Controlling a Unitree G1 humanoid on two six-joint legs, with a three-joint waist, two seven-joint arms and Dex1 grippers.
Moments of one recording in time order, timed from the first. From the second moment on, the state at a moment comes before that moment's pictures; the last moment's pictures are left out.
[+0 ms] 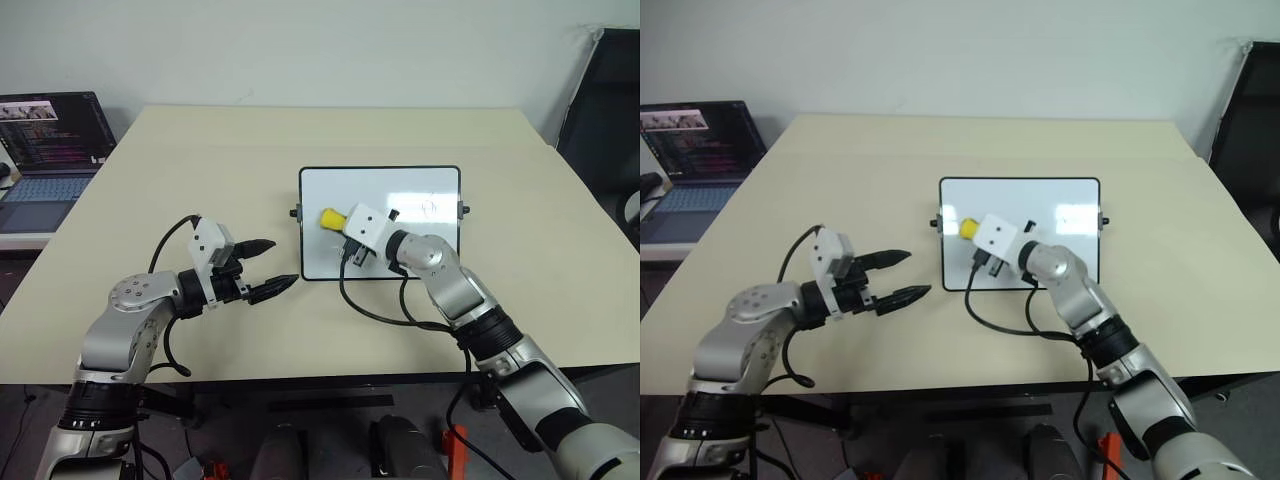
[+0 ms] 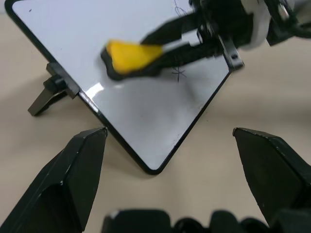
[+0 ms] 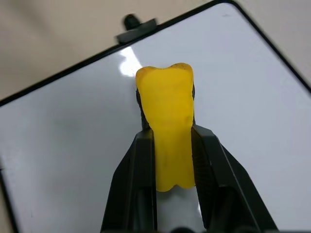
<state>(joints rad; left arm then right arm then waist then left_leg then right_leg) -0.28 0.66 0.08 -0.07 -0.46 0.38 -0.97 -0.76 -0.27 0.41 0.22 -0.25 0.28 0.48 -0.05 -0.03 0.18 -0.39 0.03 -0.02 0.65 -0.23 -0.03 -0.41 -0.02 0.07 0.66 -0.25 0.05</state>
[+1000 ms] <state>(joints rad) -0.46 0.65 0.05 -0.08 -0.47 0.39 -1.02 -0.40 -0.72 -0.30 -0.37 0.35 0.76 0.98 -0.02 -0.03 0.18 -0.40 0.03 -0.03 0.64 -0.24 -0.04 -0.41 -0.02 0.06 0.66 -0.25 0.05</state>
